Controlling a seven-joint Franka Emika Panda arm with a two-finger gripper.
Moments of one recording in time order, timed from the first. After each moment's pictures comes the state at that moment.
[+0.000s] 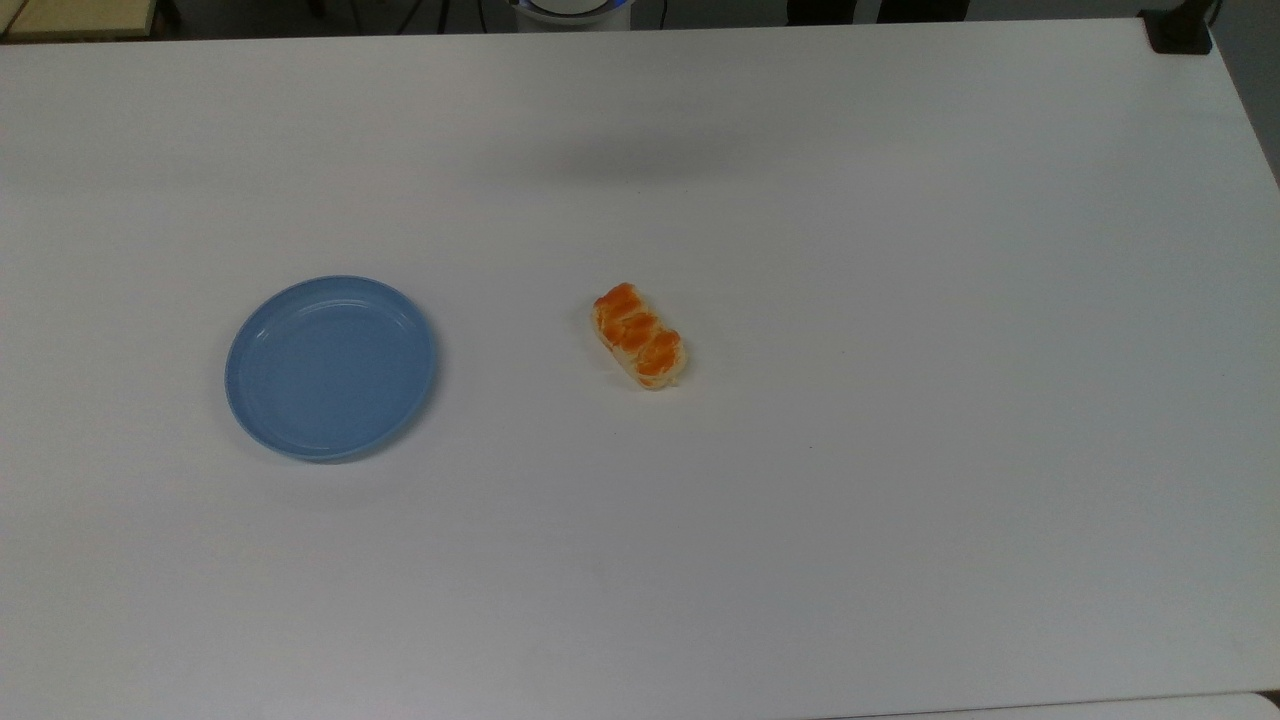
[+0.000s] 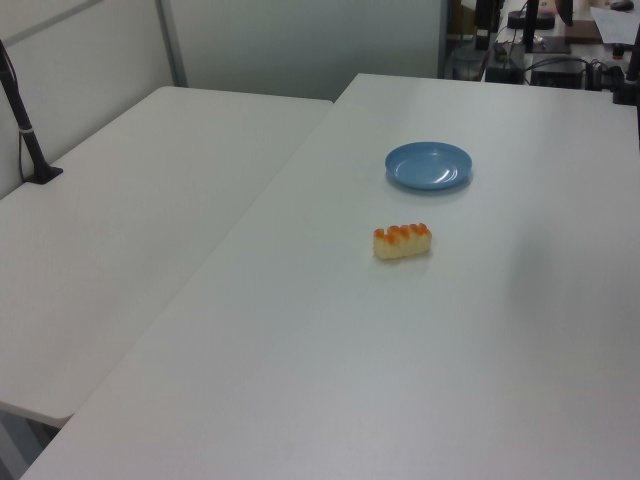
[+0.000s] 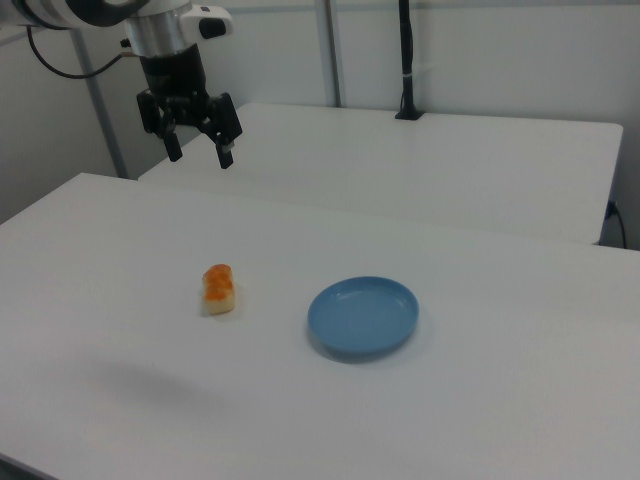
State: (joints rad) arm 0.03 0.00 -0.09 -1.50 -0.02 1.55 -0.10
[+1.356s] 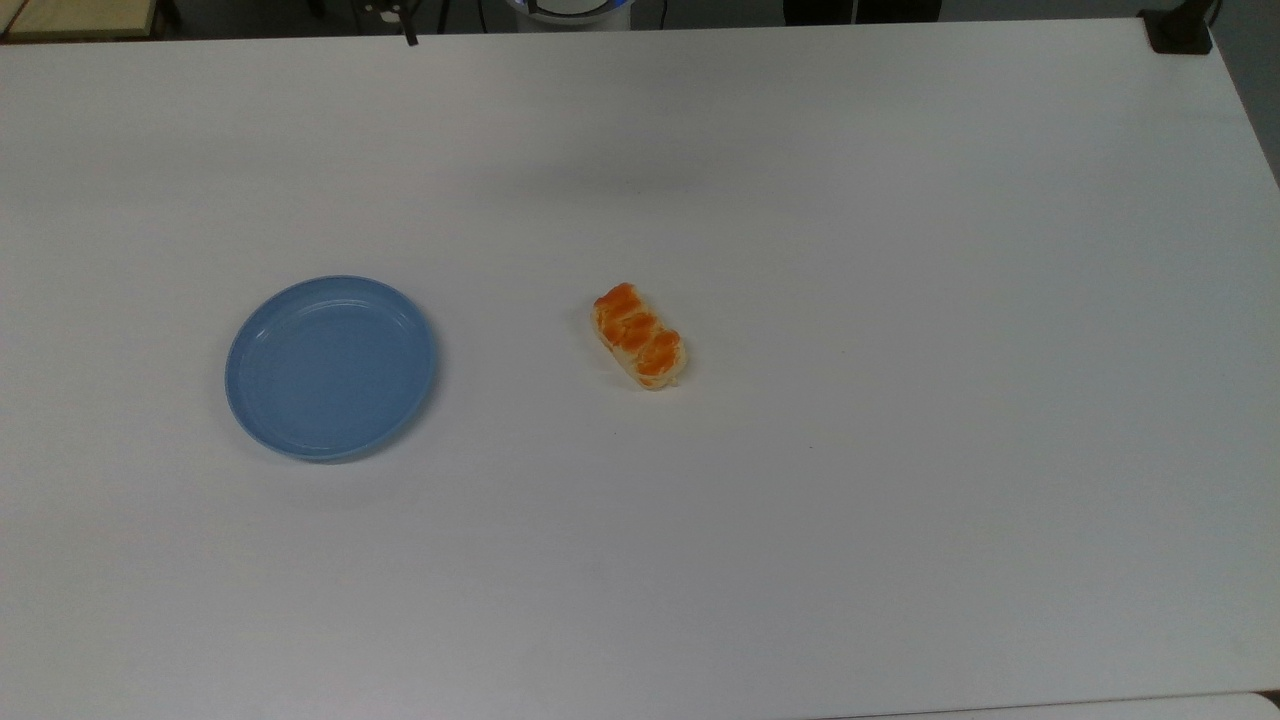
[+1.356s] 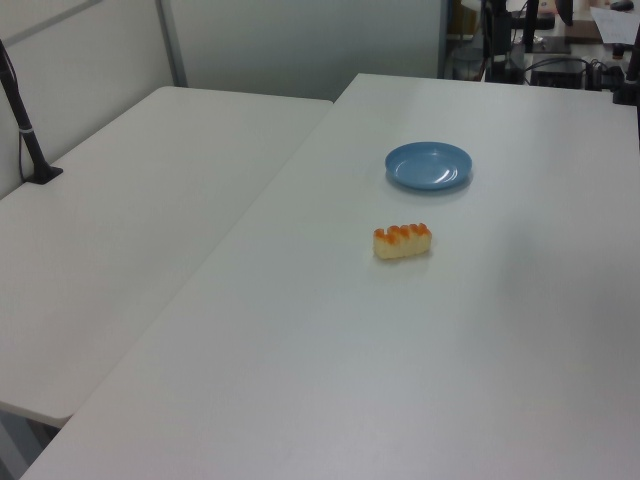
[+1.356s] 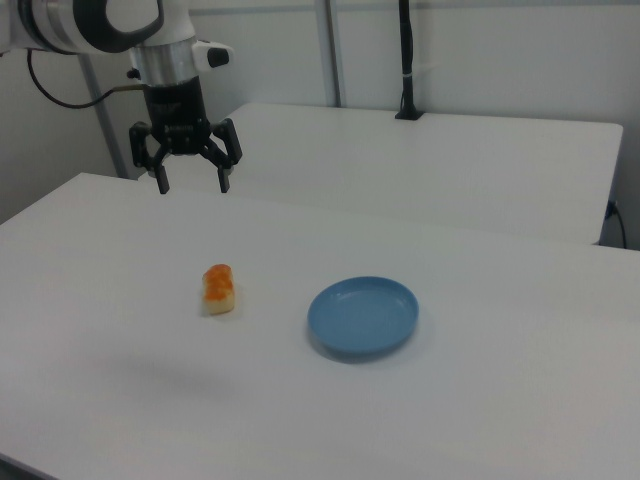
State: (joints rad) arm 0.03 0.00 -0.08 -1.58 -0.02 1.54 -0.45
